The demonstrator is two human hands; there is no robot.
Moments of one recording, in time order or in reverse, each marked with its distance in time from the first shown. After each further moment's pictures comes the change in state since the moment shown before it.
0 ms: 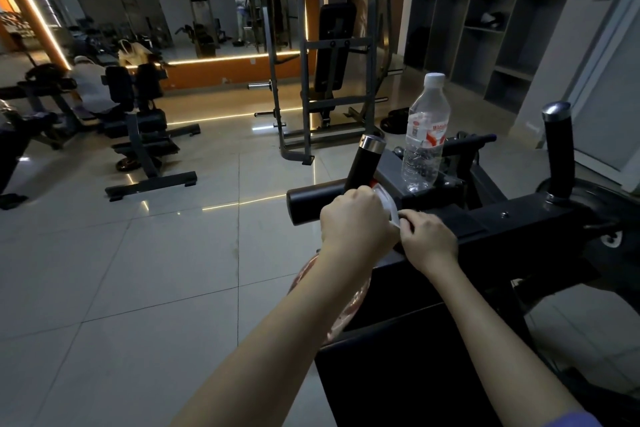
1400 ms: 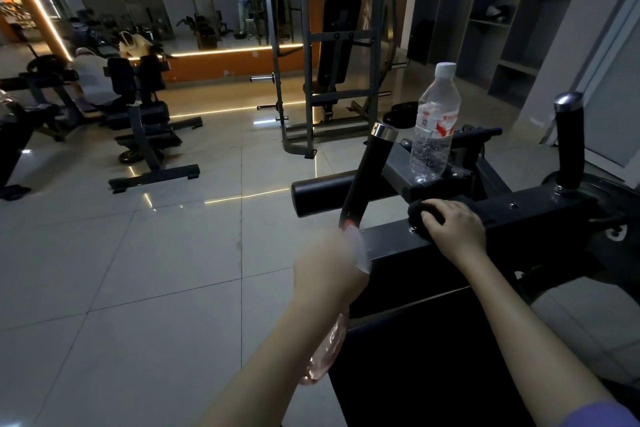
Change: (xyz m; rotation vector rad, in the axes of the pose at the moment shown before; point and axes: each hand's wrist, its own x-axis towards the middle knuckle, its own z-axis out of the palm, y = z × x) left_hand -0.056 -0.060 0.035 0.015 -0.114 0.045; right_hand 0.002 0.032 -0.003 0.039 0.130 -0.023
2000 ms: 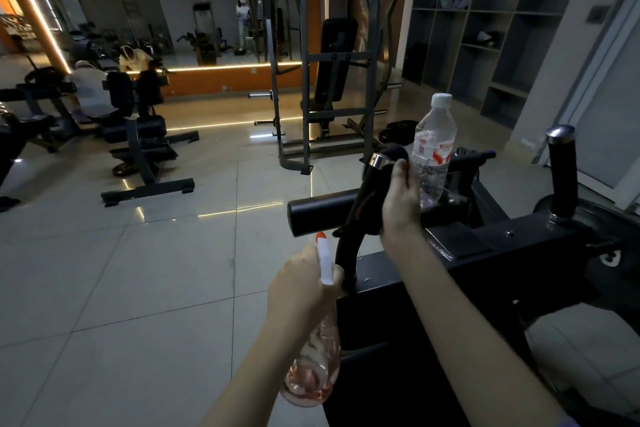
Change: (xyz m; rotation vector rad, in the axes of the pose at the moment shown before) left_hand 0.010 -0.026 -0.010 -0.304 0.081 -0.143; right_hand 0.018 -0.151 -0.040 1.309 0.135 0.398
